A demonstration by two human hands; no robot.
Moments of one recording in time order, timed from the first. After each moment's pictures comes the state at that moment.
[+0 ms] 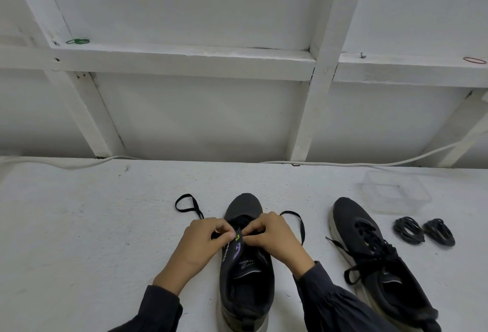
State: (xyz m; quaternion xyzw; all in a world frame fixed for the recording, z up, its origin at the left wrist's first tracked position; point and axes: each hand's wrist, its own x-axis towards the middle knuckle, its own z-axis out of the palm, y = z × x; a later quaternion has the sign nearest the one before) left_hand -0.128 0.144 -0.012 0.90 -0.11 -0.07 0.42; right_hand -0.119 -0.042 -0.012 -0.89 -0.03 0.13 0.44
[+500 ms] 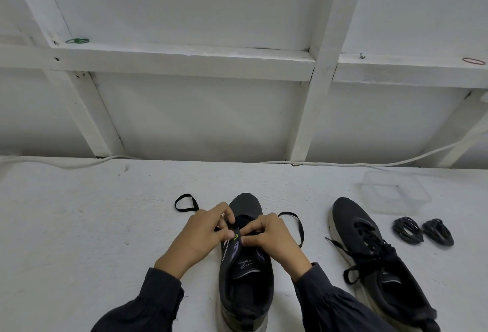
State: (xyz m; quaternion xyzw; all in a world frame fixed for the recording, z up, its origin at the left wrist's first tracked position) left_hand -0.112 0.145 -0.003 0.91 -0.13 -0.11 0.39; right_hand -0.120 -0.040 -0.018 -0.86 -0.03 0.12 0.50
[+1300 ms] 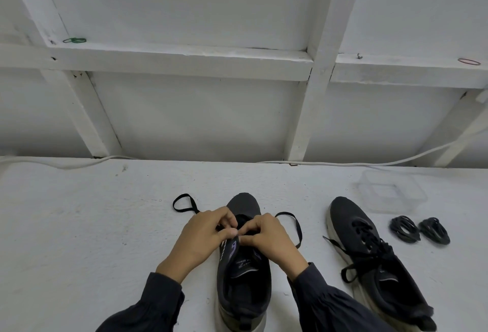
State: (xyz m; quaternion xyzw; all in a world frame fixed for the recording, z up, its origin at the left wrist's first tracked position) left_hand -0.116 0.138 -0.006 0.91 -0.13 -0.08 0.39; right_hand -0.122 -0.036 -0.013 -0.89 -0.03 0.12 0.44
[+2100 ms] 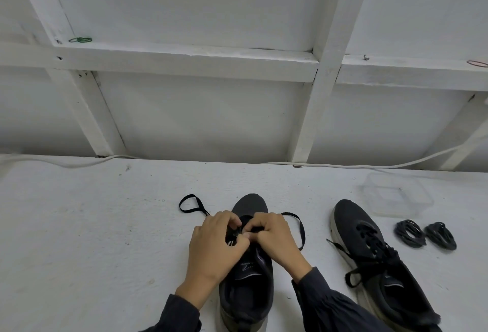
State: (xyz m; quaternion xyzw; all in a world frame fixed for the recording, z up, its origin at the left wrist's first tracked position) left_hand -0.142 0.112 -0.023 0.93 -0.05 0.06 0.37; right_hand -0.117 -0.038 -0.017 -0.87 -0.04 0.08 0.48
